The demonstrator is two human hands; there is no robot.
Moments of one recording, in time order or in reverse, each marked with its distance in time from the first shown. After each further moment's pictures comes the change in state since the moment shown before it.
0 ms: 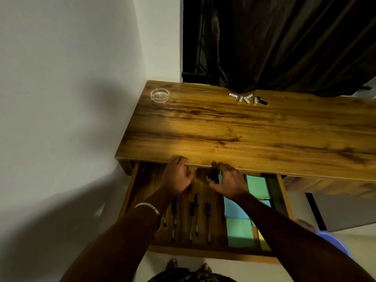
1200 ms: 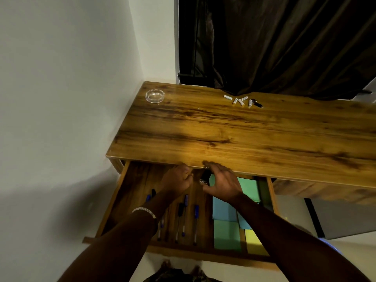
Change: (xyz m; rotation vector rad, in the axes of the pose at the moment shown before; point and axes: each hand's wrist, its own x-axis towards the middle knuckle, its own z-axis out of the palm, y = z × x) left_hand -0.006 0.033 0.031 -0.107 -0.081 -0.086; right_hand -0.005 0.022 -0.016 0.003 -0.027 -0.115
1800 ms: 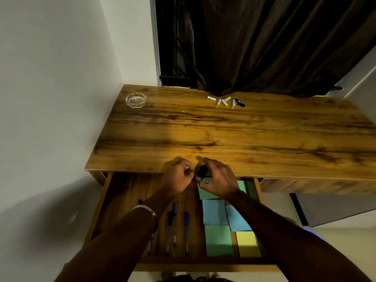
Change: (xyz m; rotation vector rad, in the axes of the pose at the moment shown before) left_hand 0.043 0.038 0.014 -0.101 -0.018 0.026; right_hand 0.014 0.021 -0.021 -0.023 0.125 0.022
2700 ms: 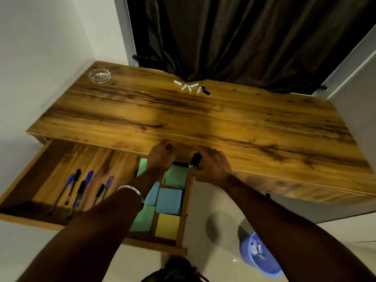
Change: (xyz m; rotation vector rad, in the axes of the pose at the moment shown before) left_hand 0.015 0.172 0.151 -0.104 0.215 -0.331; right_hand -0.050 0.221 -0.101 -0.042 -0.125 -0.107
